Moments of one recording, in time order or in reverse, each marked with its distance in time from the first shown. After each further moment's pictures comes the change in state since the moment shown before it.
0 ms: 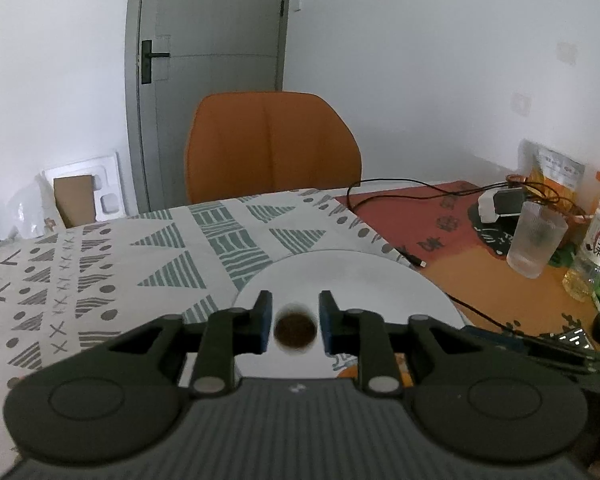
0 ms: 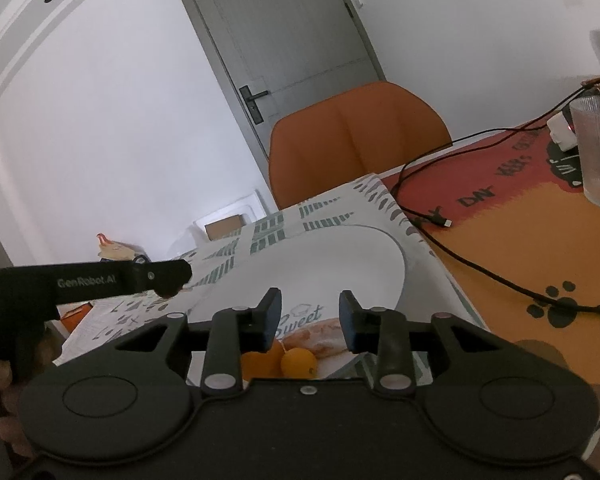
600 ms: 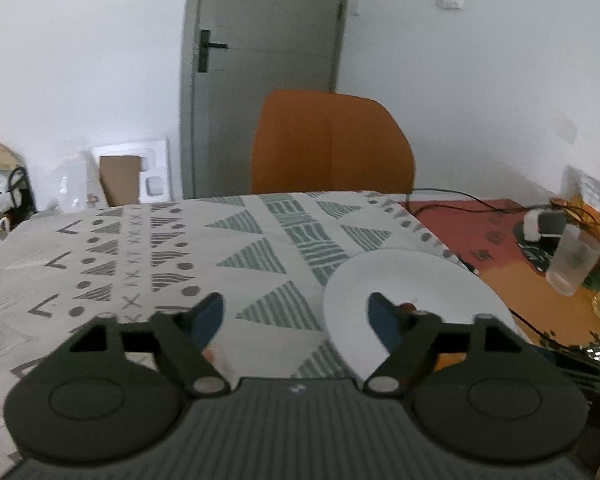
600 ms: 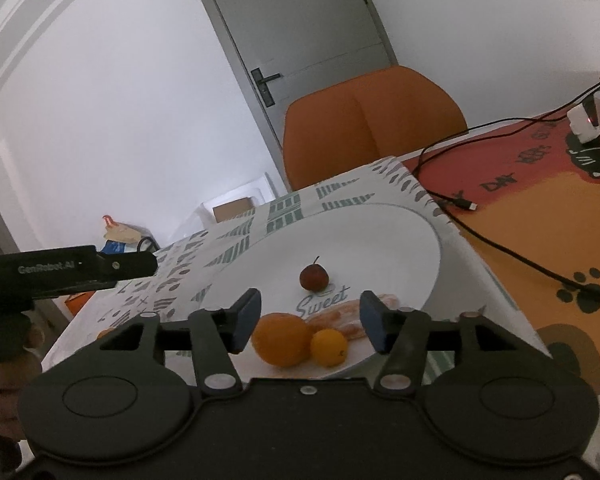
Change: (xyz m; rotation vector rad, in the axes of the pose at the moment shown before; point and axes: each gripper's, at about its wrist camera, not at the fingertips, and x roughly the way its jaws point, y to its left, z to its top) left arm -0.028 0.056 -0.011 -0.111 -0.008 0.116; right arm 0.010 0.022 -0.008 -0.036 0.048 0.020
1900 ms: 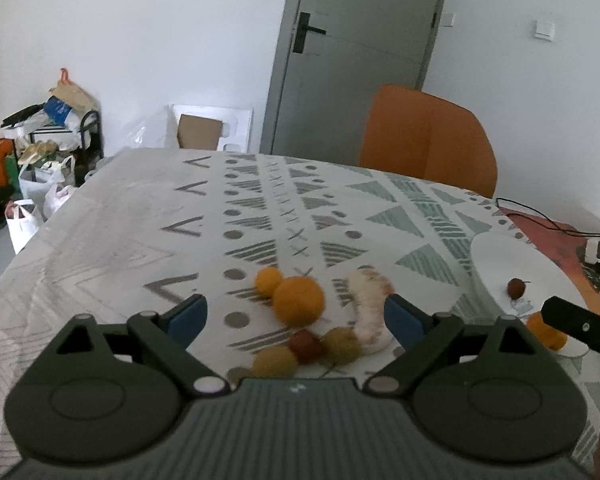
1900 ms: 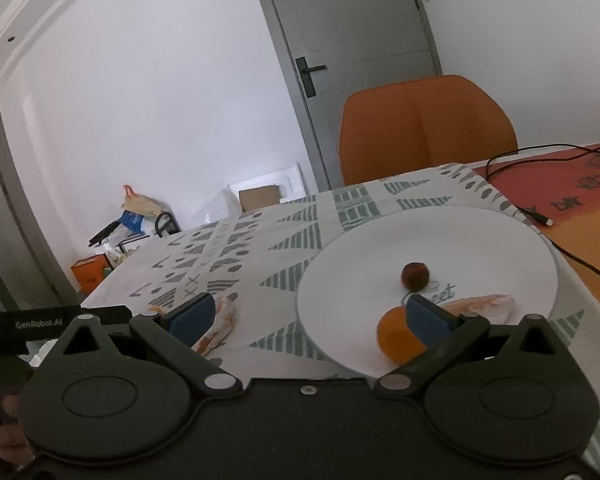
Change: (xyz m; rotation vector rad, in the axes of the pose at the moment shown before) left arm -0.041 0.120 -0.051 -0.182 0.037 0.137; right arm 0.018 0.084 -0.014 -0.125 0.018 0.033
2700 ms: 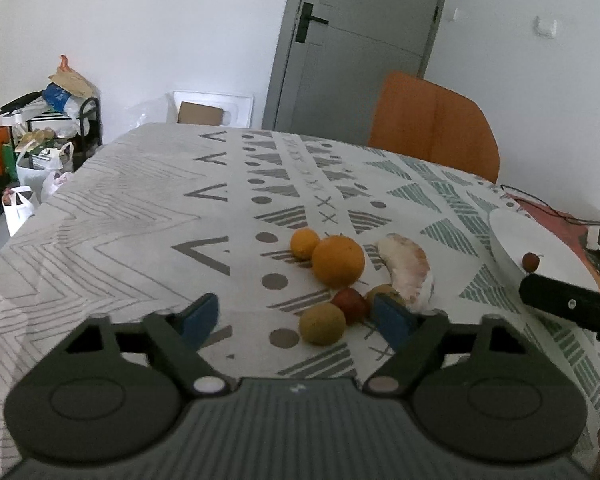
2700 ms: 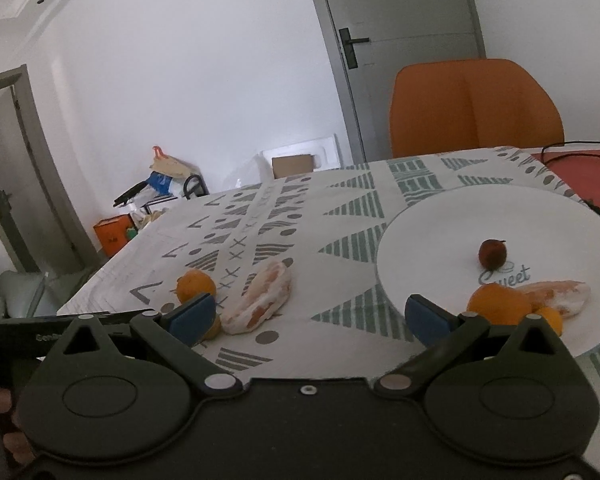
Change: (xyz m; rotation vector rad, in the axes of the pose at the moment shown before) left arm 0.007 0.029 -0.022 -0.001 0.027 -0.027; right arm 0.027 0.040 -0.010 -0.081 0.083 0.071
